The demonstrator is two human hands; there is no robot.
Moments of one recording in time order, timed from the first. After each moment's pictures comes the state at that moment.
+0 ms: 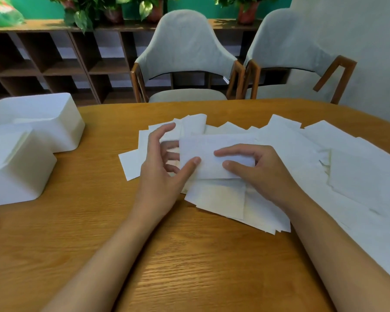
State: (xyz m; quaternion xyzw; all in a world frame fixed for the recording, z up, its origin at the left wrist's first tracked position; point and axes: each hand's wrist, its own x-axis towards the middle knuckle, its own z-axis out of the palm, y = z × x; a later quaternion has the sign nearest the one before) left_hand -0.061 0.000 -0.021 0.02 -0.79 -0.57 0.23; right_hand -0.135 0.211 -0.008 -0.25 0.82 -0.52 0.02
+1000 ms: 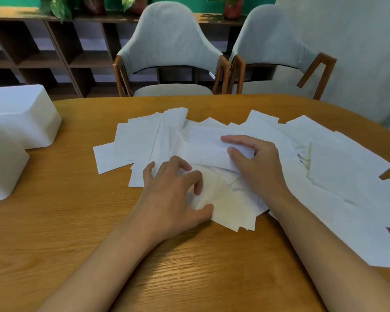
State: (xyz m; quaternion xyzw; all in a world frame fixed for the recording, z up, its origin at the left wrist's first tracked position) left_hand -0.045 0.032 -0.026 -0.05 -0.98 -0.21 0.04; right_hand -0.139 0.225 -0.022 -0.13 0.84 -0.52 -0.09
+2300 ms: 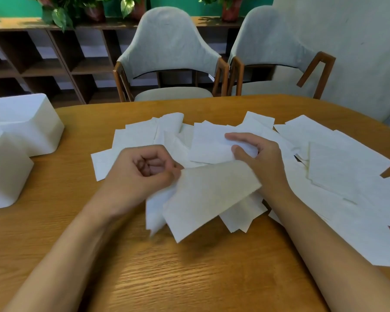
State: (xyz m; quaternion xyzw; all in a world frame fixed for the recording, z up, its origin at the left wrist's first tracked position) left_hand -0.043 -0.006 0.018 -0.06 -0.77 -0.63 0.05; right_hand -0.145 0.231 -0.023 -0.14 0.83 -0.53 -0.11
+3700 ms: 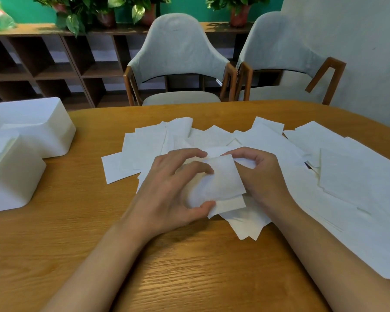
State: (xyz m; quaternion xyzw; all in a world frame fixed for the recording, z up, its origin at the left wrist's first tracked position) left_hand -0.055 0.006 -0.020 -0.22 -0.91 -0.25 0.25; right_hand -0.128 0.212 -0.015 -0.10 0.79 -0.61 0.00
